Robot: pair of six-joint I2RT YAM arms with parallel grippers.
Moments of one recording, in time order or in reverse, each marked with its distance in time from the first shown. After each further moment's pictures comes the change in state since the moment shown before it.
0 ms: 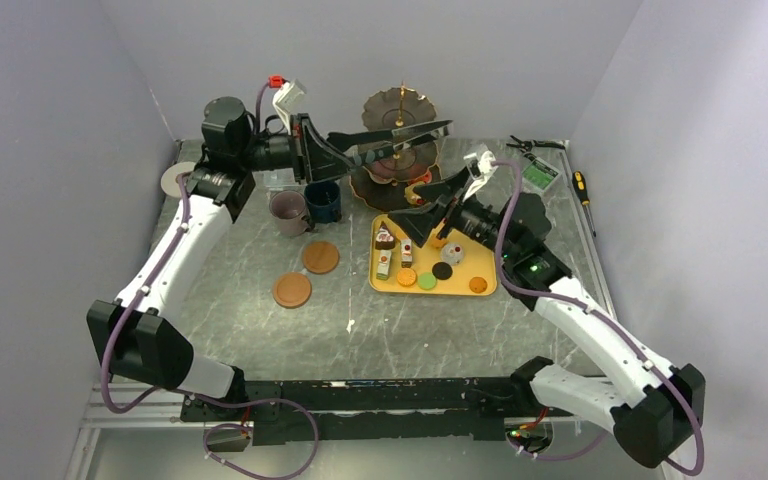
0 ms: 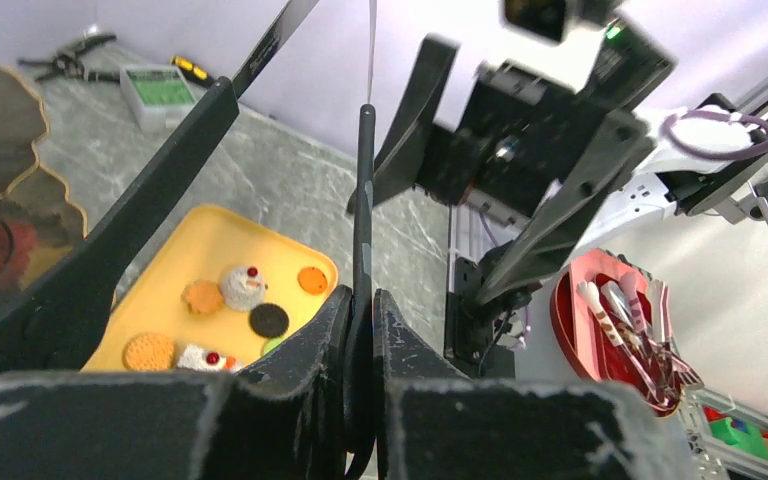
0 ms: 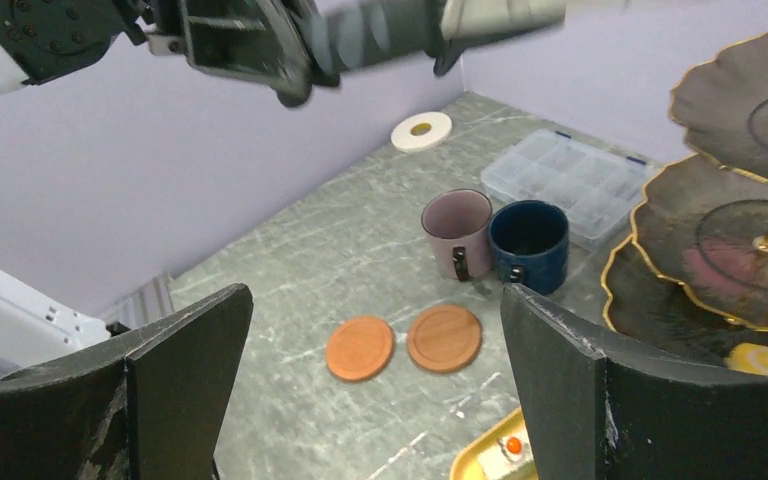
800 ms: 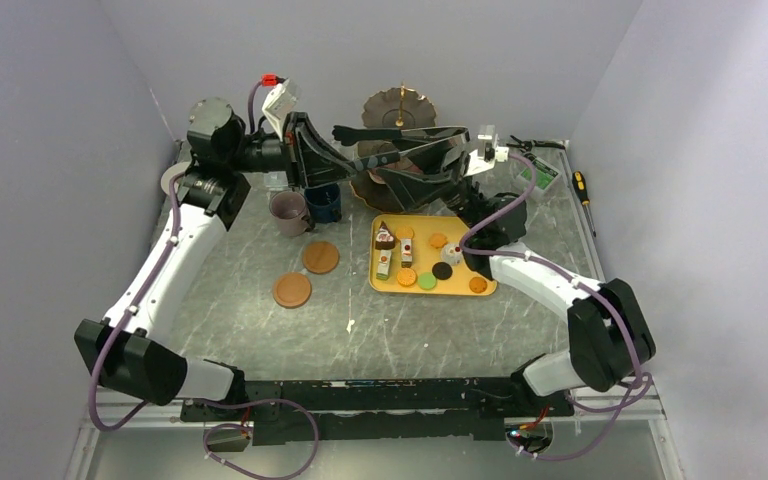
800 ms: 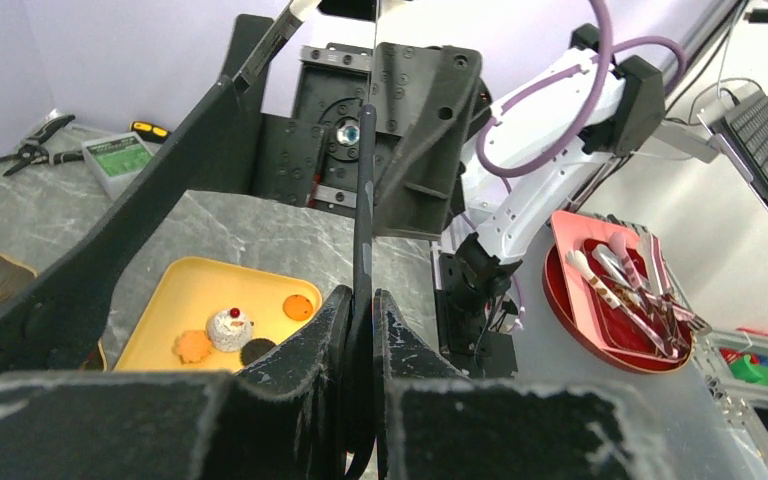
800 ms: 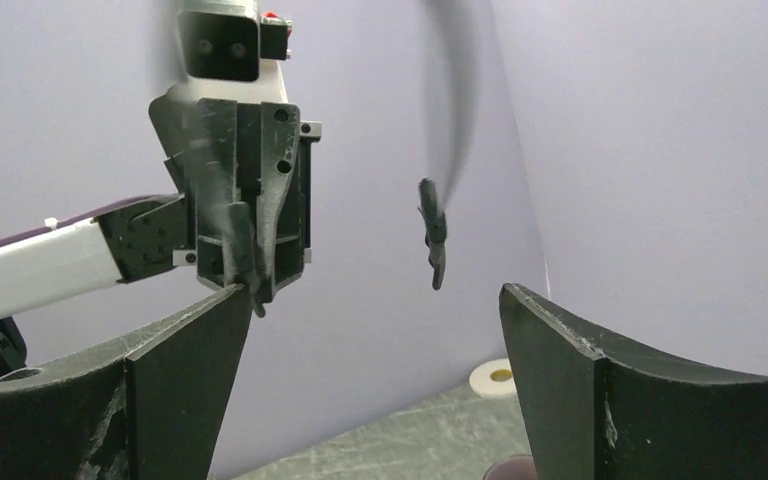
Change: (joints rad) left arm -0.029 -0.063 0.032 0.100 0.077 -0.007; right arm -0.023 0.397 -0.051 1.094 -0.014 0.367
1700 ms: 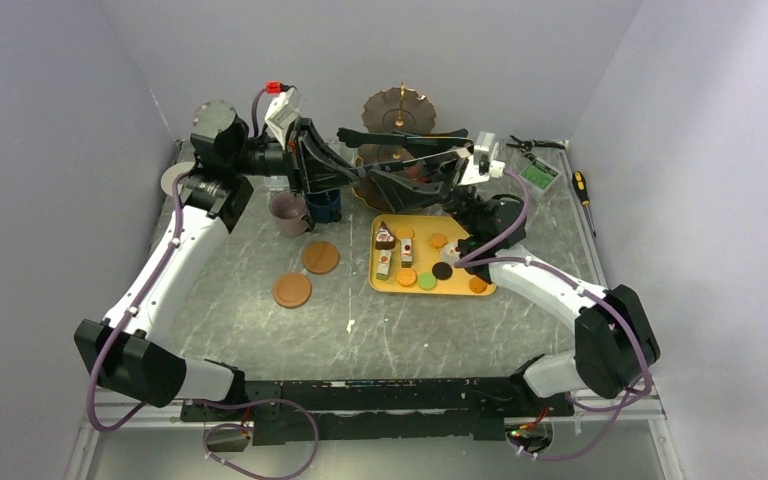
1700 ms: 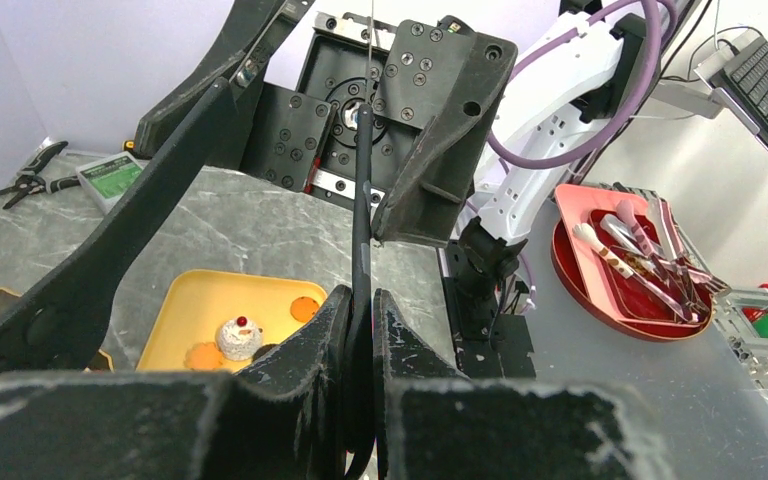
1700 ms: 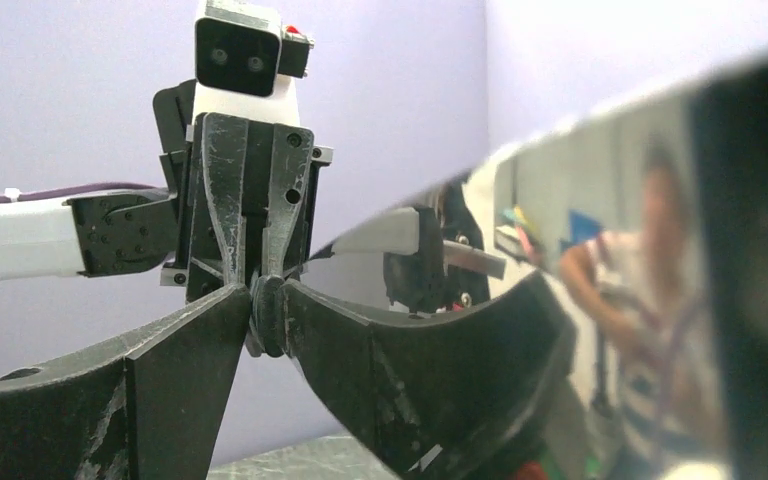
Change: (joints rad) left arm -0.024 -0.014 -0.013 0.017 0.054 0.081; right arm 0.063 -0.017 0.034 0.005 0.030 -0.229
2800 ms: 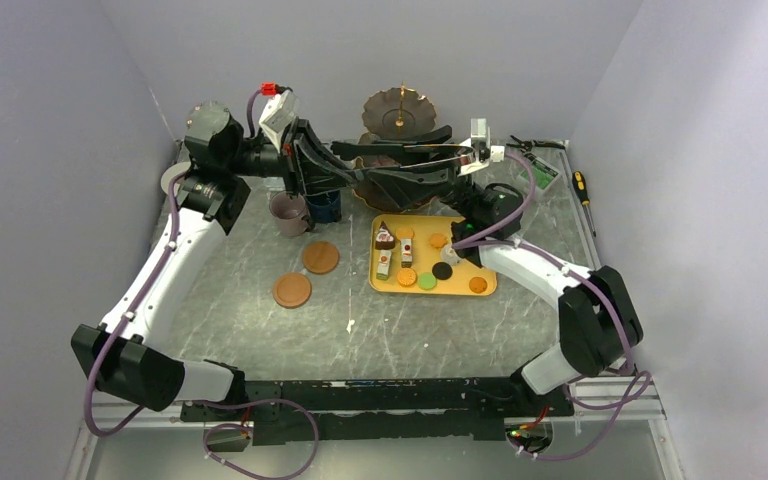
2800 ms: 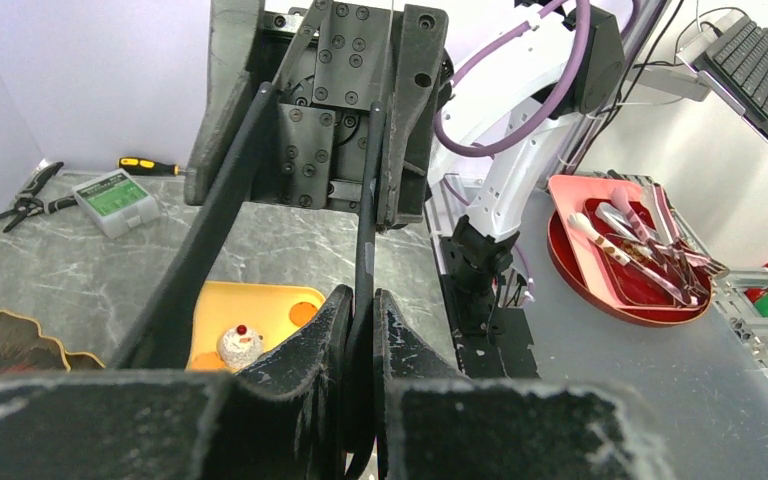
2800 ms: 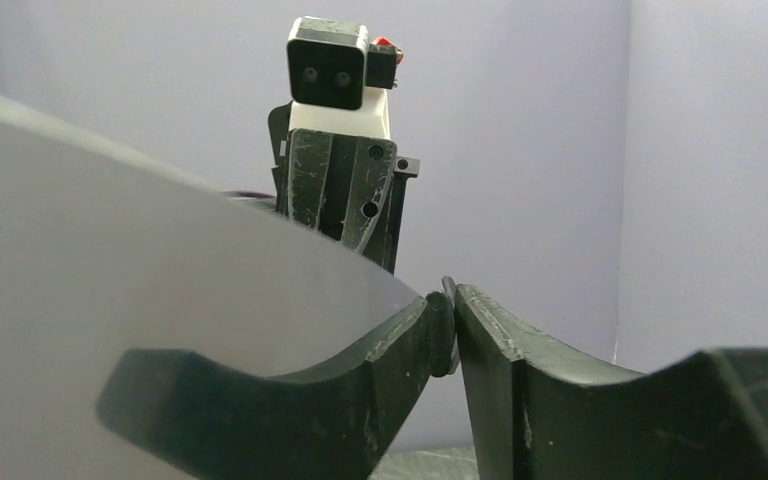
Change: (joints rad) left arm -0.002 -0.016 0.000 0.027 0.035 0.004; right arm -0.030 0.122 0.118 0.177 -0.206 0.260
